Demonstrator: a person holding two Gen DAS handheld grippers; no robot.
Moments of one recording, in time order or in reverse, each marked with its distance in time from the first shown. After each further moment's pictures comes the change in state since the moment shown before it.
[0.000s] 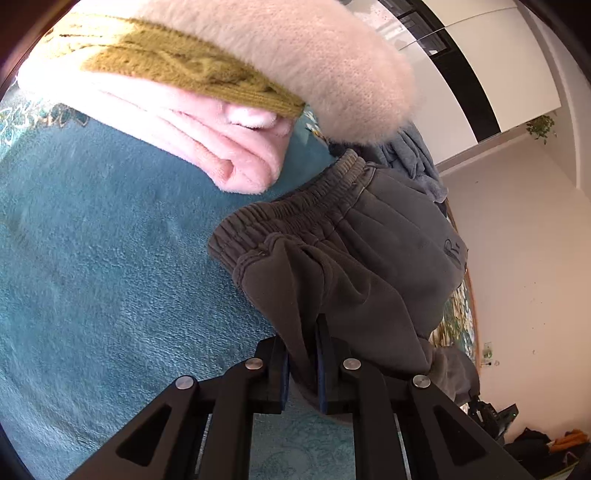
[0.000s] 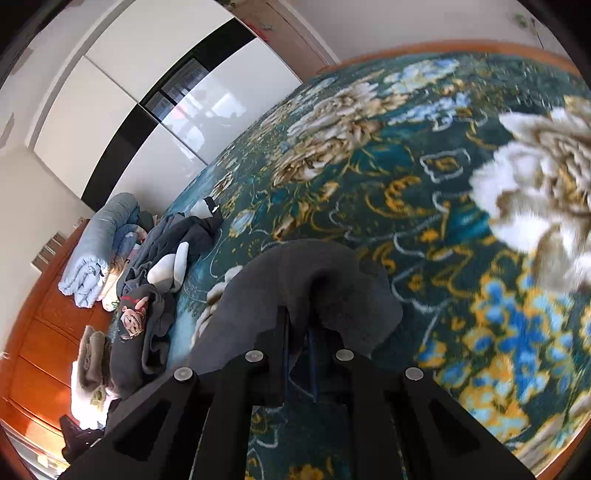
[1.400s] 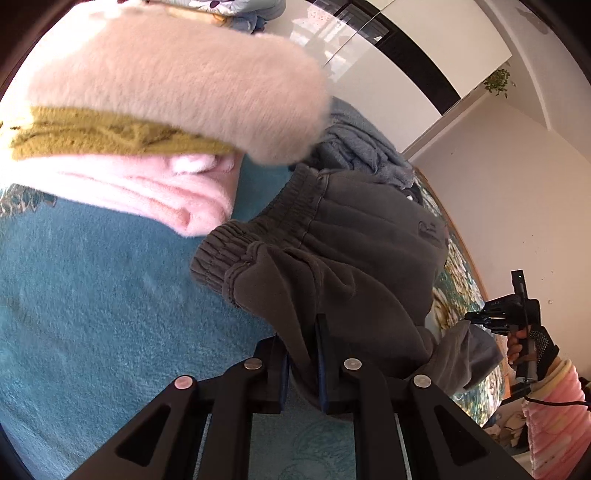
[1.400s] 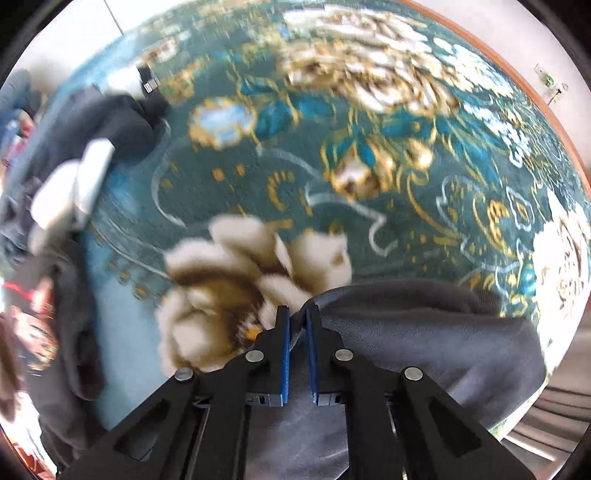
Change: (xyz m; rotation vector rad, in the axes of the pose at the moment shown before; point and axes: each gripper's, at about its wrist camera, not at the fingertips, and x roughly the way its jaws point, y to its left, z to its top) left arm 0.078 -0.040 -0.019 0.229 -0.086 -0.025; right arm 0.148 0.151 0.041 -0.162 0.432 -0.559
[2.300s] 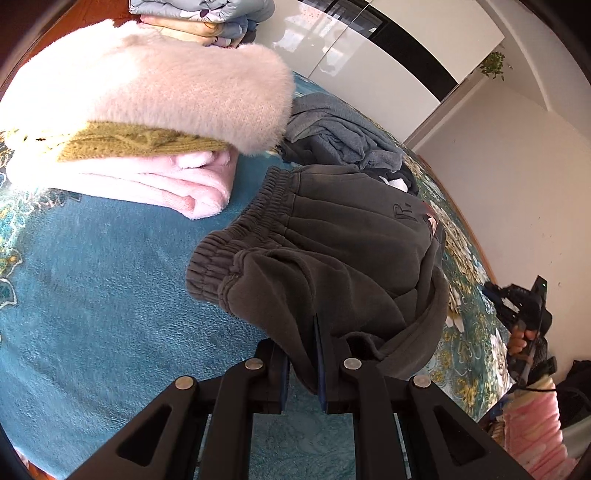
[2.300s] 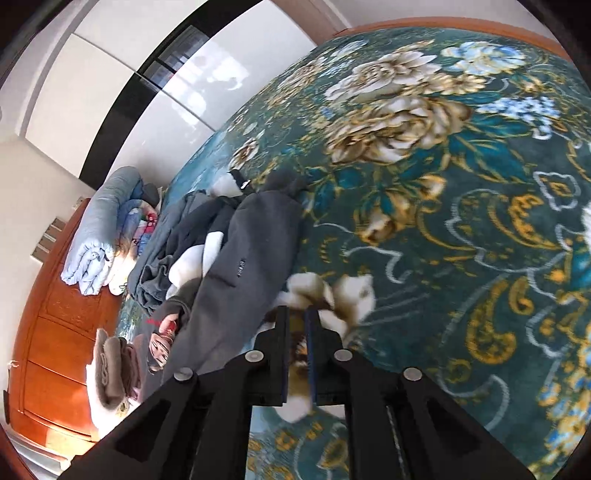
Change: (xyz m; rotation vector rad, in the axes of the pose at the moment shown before) left arm -0.145 -0.039 0.000 0.046 0.055 0.044; right arm -0.022 -0.071 -0.014 0.104 -0.269 0.614
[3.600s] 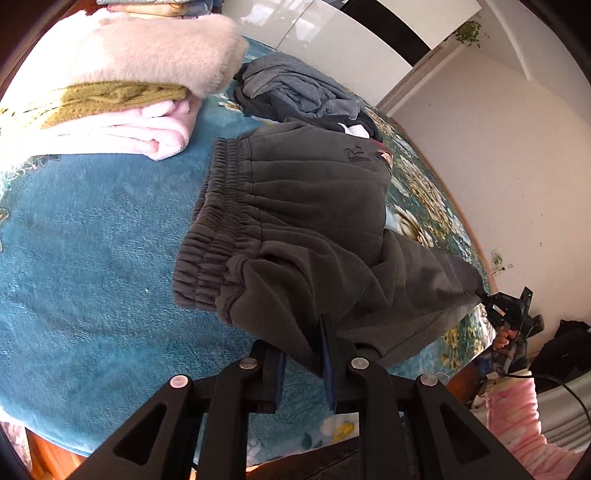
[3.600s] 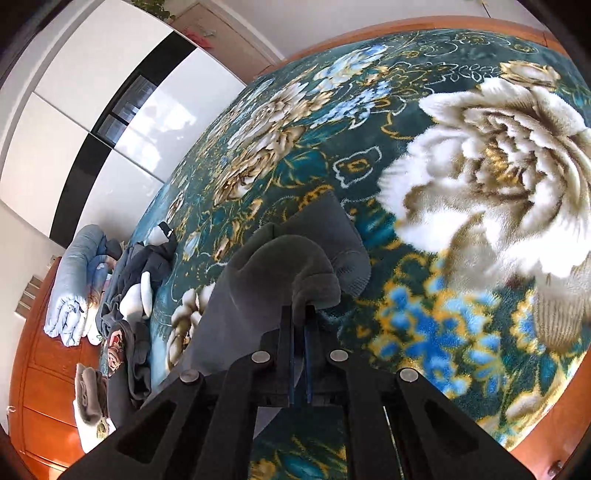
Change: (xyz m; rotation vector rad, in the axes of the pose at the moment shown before) left arm -0.015 -0.022 -0.048 0.074 0.111 -0.070; right arm -0.113 -0.139 -0.052 0.174 -0.162 -0.140
